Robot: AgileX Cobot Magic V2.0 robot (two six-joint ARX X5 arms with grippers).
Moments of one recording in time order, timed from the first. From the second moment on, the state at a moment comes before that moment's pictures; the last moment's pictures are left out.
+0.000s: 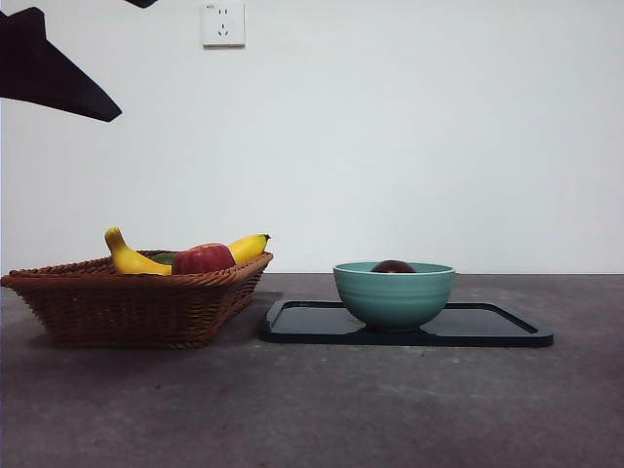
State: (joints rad) left arm -0.54 0.90 0.81 -0.69 0.60 -0.02; right arm 0.42 0.63 0.78 -0.91 -0.35 0.11
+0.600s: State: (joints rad) left arm -0.61 1.07 0.98 -0.49 0.44 -0.25; right arm 0.42 0.63 0.78 -0.91 -0.35 0.11
